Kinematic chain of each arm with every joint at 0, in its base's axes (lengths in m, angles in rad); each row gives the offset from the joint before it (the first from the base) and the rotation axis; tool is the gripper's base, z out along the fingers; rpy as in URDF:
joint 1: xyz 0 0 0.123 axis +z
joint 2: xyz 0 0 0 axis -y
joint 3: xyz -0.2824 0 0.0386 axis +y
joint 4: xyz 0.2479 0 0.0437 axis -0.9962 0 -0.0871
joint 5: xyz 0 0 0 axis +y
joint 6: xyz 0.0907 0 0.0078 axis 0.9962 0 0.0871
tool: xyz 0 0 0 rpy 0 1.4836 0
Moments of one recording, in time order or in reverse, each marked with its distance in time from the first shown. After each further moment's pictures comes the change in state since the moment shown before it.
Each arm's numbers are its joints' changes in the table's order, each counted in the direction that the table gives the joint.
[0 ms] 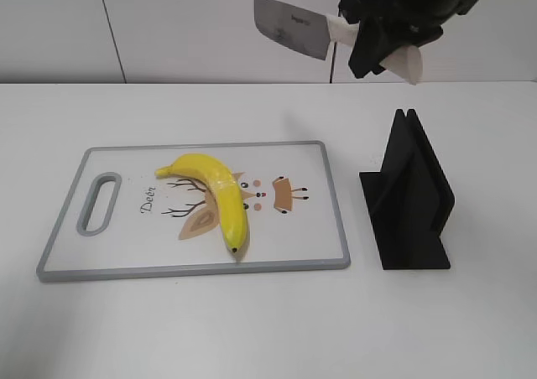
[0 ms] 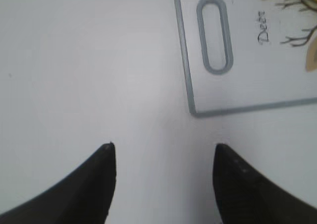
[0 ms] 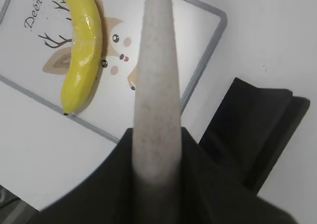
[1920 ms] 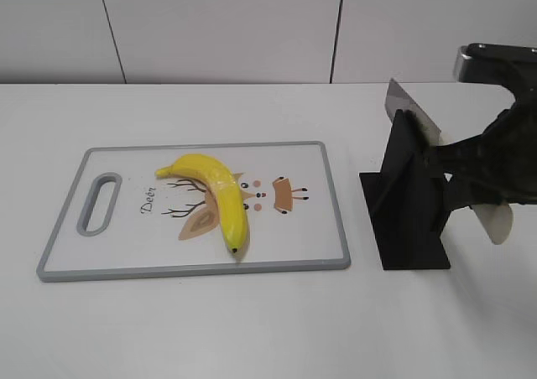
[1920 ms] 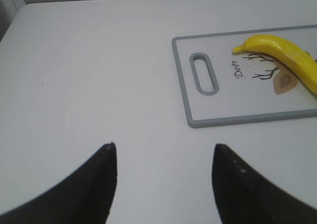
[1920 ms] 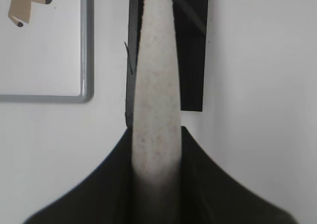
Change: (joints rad) left arm 0.000 1.281 0.678 -0.005 -0.106 -0.019; right arm 0.001 0.419 0.825 0.281 -0.439 0.547
